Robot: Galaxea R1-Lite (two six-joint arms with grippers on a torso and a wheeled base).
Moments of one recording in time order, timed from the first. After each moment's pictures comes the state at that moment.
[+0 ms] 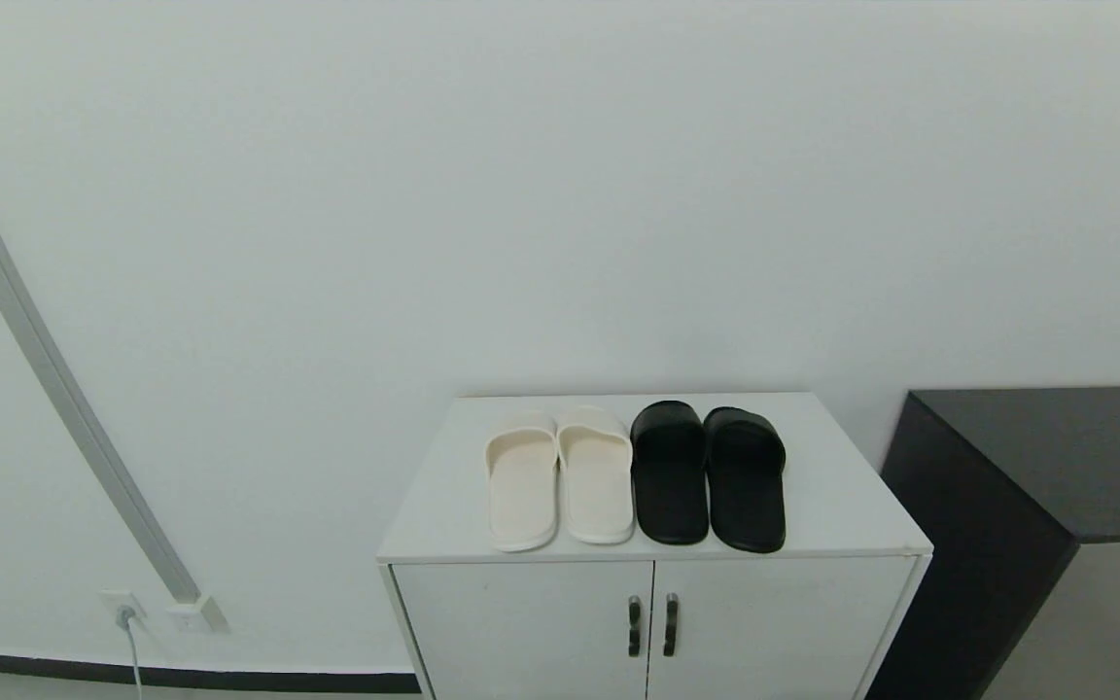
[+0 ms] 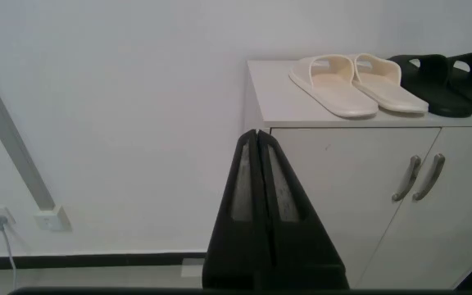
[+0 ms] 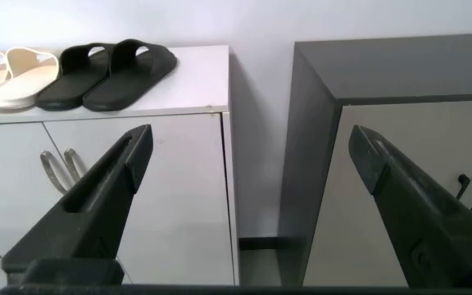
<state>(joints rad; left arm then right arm) 0.00 0.00 0.00 0.01 0.01 -0.02 0.00 0.00 0.00 0.00 0.01 0.01</state>
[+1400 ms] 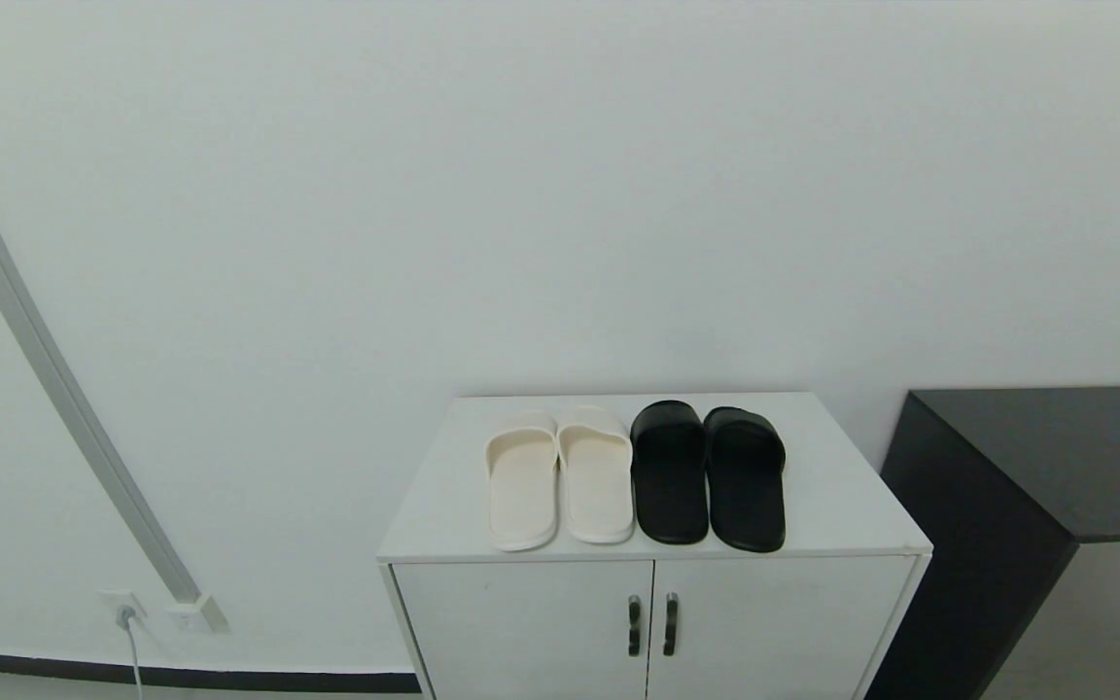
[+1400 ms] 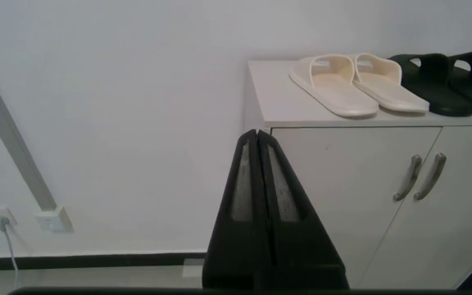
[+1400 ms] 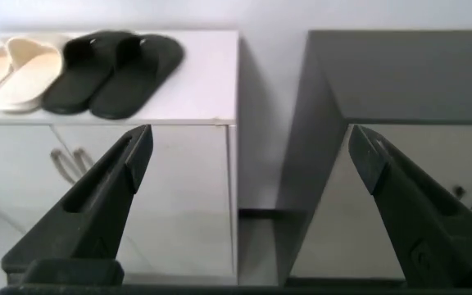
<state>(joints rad) 0.00 0.00 0.00 0.01 0.01 -0.02 0.04 0.49 -0.25 -0.05 -0.01 -0.02</state>
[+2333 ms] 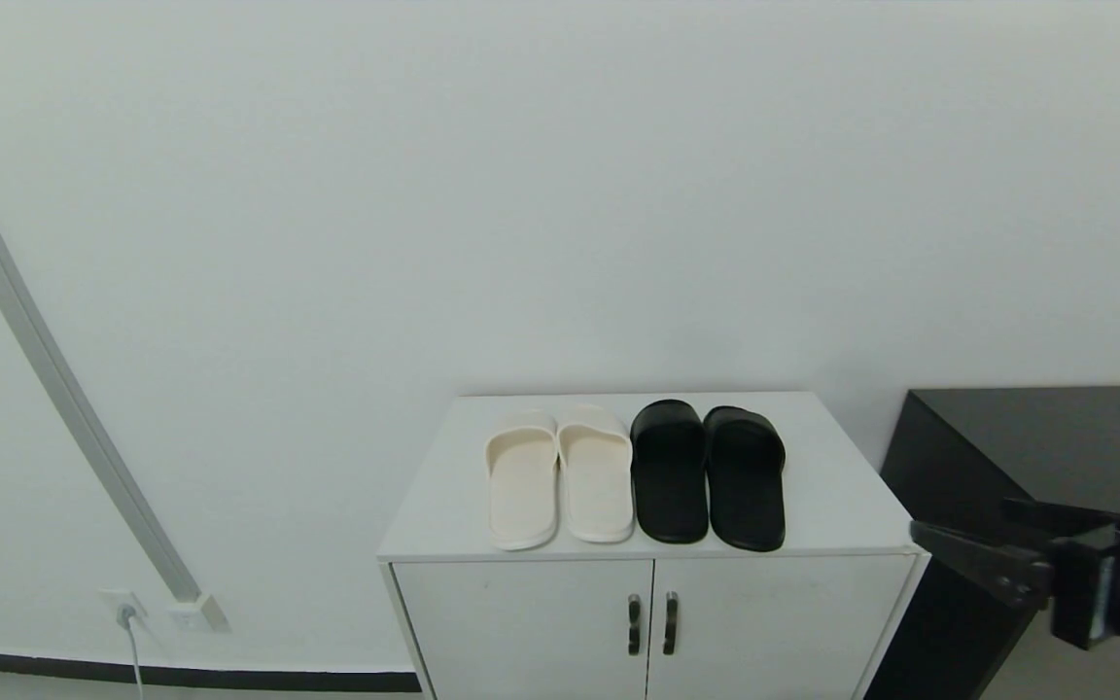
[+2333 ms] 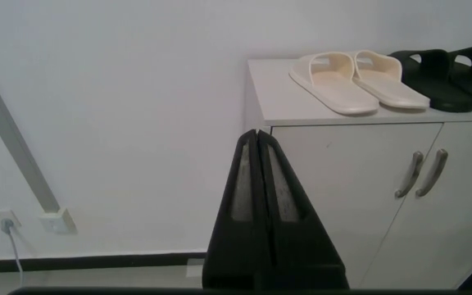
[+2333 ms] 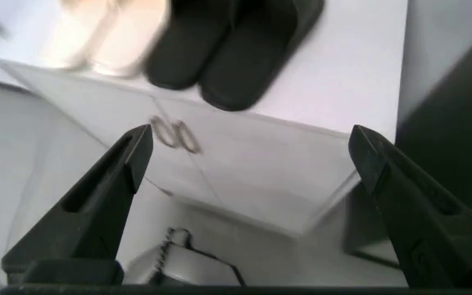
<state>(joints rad) 0.00 0.00 0.00 0.01 0.01 0.00 0.54 1.16 -0.50 -0.29 -0.15 0.19</state>
